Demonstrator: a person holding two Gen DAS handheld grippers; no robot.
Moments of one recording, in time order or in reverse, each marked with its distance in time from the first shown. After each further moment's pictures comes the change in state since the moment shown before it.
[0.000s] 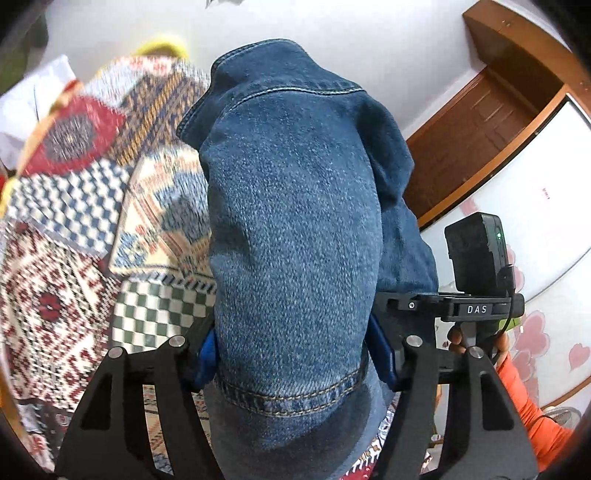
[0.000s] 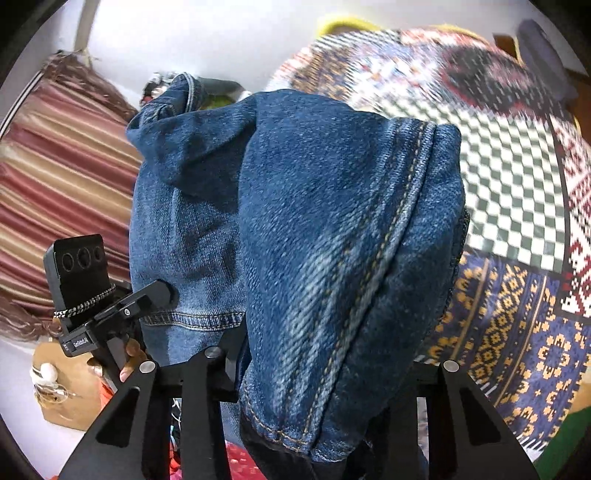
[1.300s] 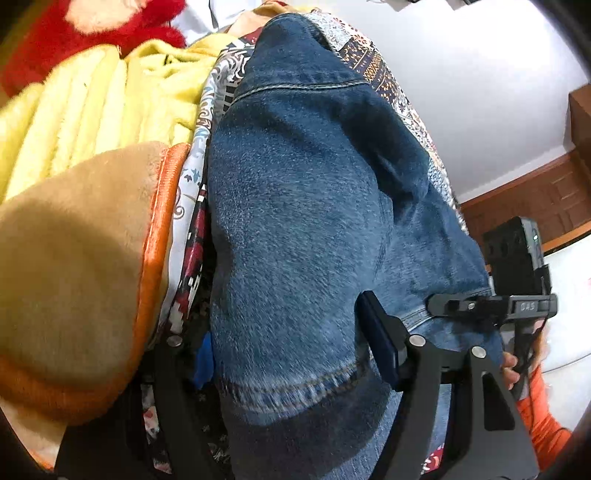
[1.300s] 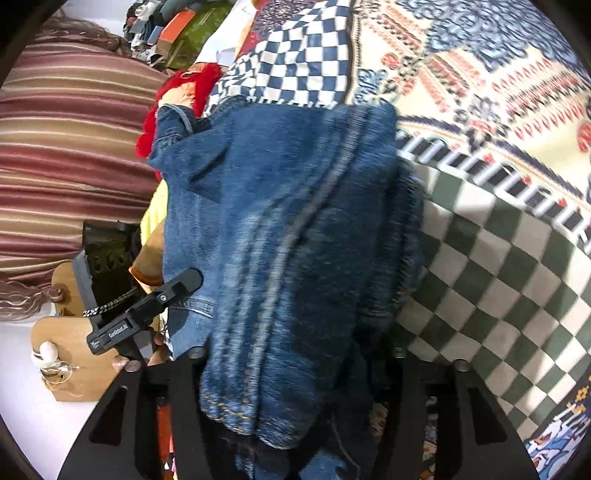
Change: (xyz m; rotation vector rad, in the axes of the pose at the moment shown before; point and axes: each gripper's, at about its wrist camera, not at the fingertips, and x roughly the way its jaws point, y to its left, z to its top) left arm -0.042 0.218 -0.113 -0.351 0.023 0.222; right arm 0.248 0.048 -0.004 0.009 0.377 0.041
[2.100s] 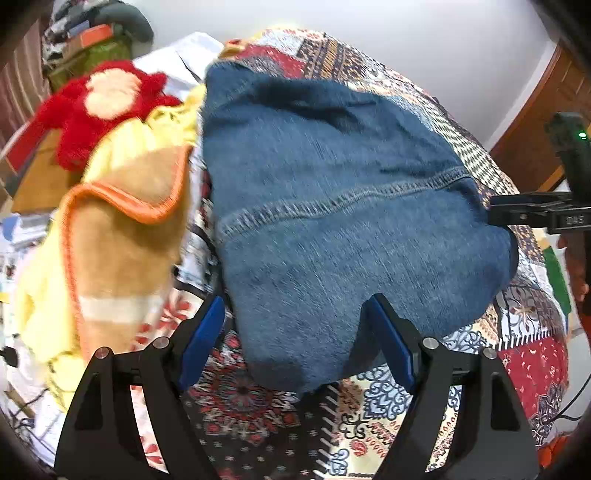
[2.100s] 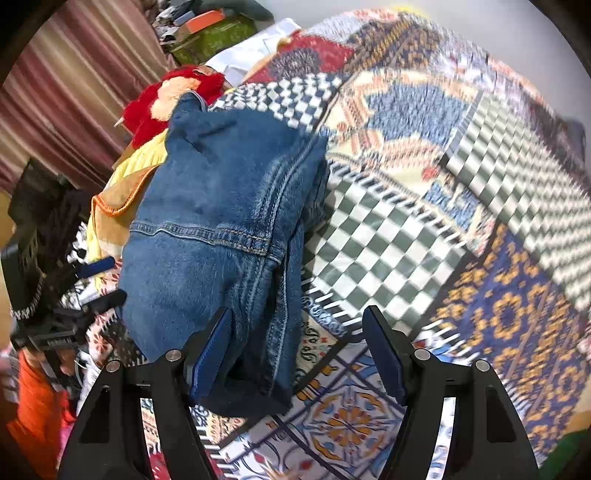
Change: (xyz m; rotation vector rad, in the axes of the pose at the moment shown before) left arm -0.050 -0.066 -0.094 0.309 -0.080 0.306; right arm -0.079 0.044 -0.086 -0.306 -0.206 -0.433
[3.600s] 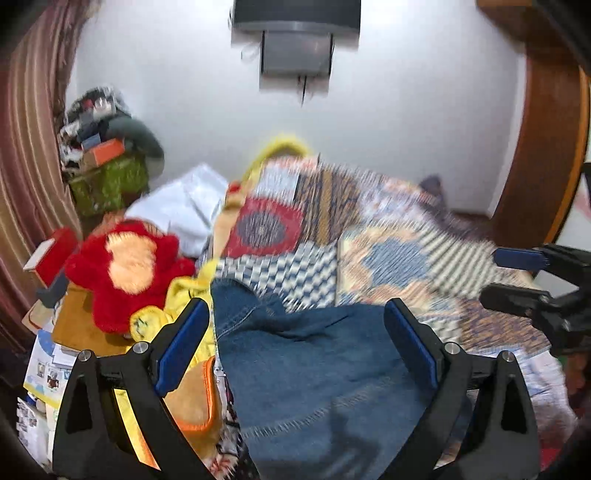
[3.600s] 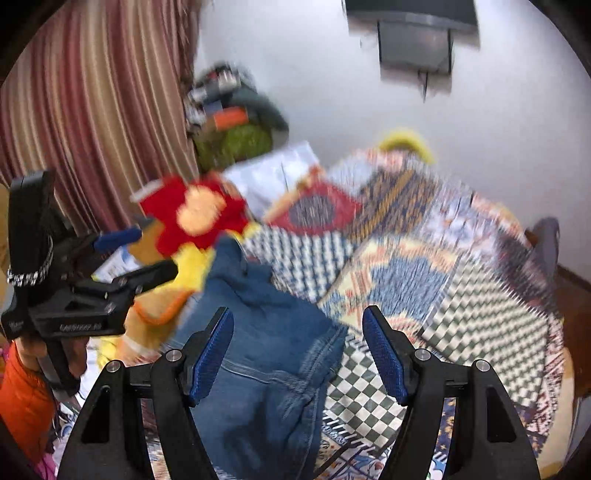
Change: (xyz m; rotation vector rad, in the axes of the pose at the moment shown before) left arm -0.100 -0.049 0.116 0.111 -0.437 0.083; right arm -0.116 0.069 0.039 -0.113 -0.490 -0.088
